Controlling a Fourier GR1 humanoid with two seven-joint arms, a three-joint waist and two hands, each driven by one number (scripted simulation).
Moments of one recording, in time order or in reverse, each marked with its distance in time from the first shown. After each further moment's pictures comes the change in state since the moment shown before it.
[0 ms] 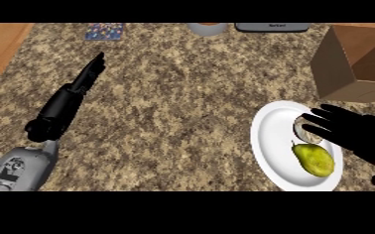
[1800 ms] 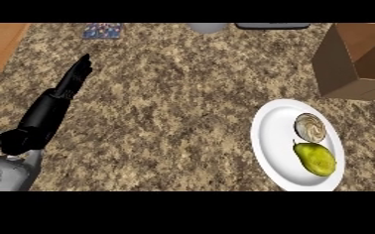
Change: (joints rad) left arm 0.044 0.146 -0.081 -0.083 0.149 0.122 -0.020; right arm -0.227 -0.006 -0.257 0.314 -1.006 0.120 -0.162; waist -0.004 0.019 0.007
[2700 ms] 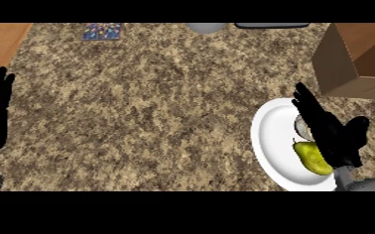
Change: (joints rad) left arm 0.134 -0.033 0.315 0.044 0.196 0.230 0.049; right arm 0.214 0.462 0.284 -0.144 -0.191 -0.595 0.780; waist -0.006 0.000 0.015
